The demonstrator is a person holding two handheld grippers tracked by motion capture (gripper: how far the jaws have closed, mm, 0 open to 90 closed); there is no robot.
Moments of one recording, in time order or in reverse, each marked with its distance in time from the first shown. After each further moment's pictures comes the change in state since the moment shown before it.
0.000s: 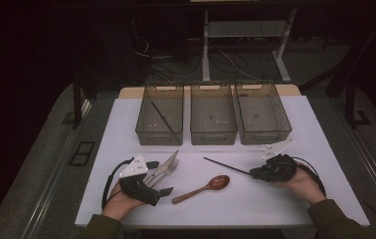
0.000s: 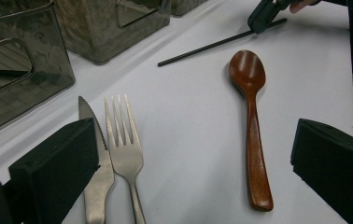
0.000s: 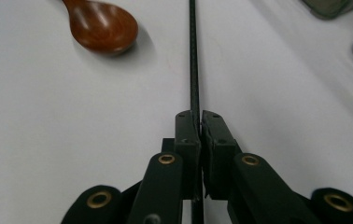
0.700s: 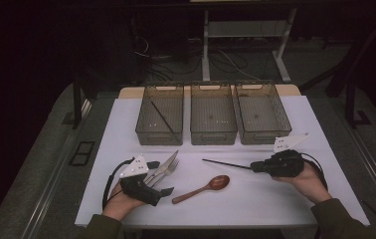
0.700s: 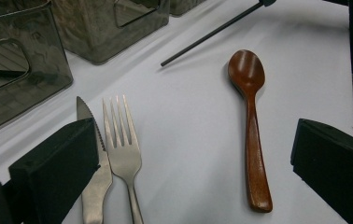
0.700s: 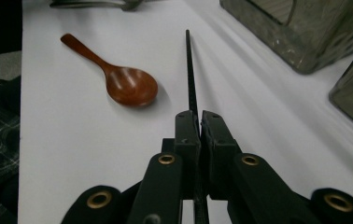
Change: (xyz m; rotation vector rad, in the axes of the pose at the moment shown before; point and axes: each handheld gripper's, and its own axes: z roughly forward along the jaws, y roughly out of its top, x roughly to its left) left arm -0.001 0.001 0.001 0.002 -0.004 0.001; right arm -0.002 0.006 -0.025 -0.173 0.060 0.035
